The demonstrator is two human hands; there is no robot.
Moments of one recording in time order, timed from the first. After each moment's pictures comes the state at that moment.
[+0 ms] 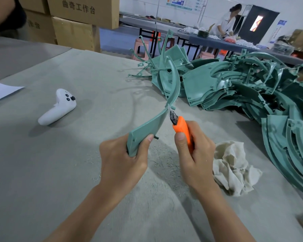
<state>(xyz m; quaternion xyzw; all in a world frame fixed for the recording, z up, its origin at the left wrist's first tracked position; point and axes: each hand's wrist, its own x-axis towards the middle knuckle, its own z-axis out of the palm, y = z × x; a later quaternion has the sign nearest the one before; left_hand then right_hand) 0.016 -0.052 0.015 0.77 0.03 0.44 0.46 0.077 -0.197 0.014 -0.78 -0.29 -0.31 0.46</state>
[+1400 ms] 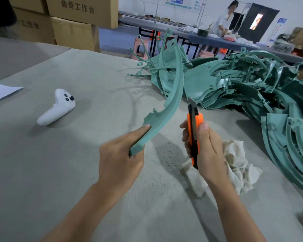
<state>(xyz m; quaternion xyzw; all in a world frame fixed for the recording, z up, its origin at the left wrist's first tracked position) 0.023 -0.047 0.006 0.80 0.01 0.47 0.38 0.084 -0.217 0.024 -0.74 -0.22 -0.13 0.62</state>
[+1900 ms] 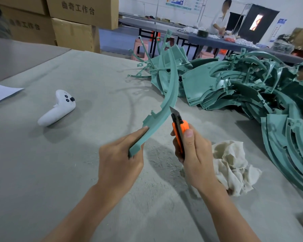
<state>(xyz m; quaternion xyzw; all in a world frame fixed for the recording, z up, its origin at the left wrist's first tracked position) 0.018 -0.048 0.006 0.82 0.02 0.41 0.41 0.076 -0.202 0.014 -0.76 -0.30 -0.17 0.55</state>
